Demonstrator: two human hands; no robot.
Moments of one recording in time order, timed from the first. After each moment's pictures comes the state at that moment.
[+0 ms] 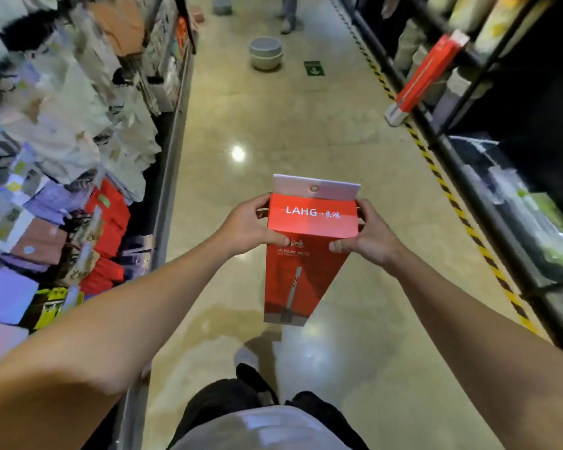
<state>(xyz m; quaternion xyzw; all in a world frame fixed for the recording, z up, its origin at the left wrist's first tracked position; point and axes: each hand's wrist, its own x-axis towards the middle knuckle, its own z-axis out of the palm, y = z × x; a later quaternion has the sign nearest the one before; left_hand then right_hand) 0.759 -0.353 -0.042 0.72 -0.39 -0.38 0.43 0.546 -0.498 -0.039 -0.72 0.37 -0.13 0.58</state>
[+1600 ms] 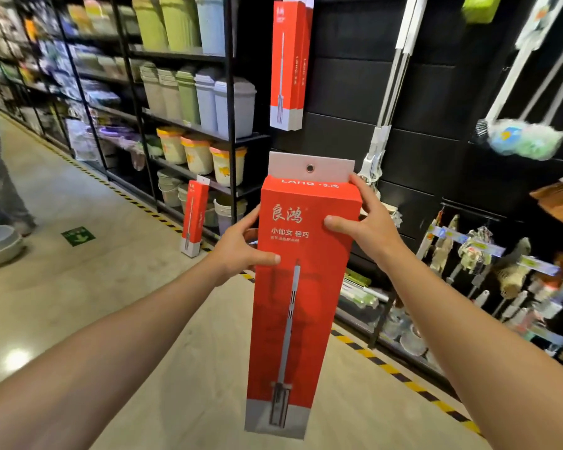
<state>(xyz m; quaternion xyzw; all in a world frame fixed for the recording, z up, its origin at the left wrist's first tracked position) 0.541 -0.879 0.131 0.40 -0.67 -0.49 0.39 0.294 -0.821 0.192 -0.61 0.51 -0.53 0.28</state>
